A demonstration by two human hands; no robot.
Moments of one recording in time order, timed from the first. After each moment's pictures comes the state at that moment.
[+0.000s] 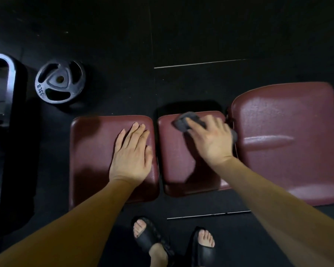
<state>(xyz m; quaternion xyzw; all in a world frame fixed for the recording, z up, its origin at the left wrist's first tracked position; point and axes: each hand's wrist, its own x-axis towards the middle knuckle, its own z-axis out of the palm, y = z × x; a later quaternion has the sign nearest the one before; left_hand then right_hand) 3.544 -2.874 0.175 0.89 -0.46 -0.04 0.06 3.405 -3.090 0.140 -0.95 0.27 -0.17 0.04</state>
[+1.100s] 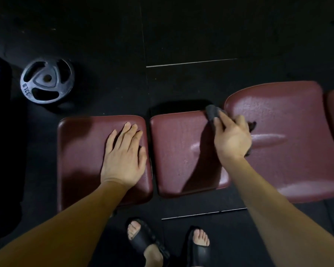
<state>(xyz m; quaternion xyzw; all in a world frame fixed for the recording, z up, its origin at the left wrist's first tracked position) 3.543 -2.875 0.177 0.89 -0.45 -0.04 0.05 3.377 -3.125 0.136 -0.83 0.52 -0.19 0.11</state>
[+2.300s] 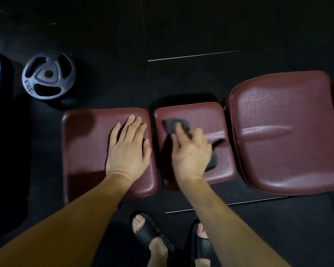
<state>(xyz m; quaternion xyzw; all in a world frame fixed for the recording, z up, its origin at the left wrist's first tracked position) 3.543 -2.876 0.179 0.89 -0.45 -0.04 0.04 3.415 -2.992 0.149 -0.86 0.47 -0.19 0.12</state>
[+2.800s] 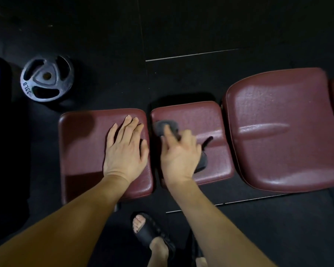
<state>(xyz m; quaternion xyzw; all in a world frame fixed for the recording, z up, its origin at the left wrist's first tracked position) 3.541 -2.878 0.180 0.89 -0.45 -0.03 0.03 3.426 -2.972 0.156 -0.86 0.46 -0.17 0.15</state>
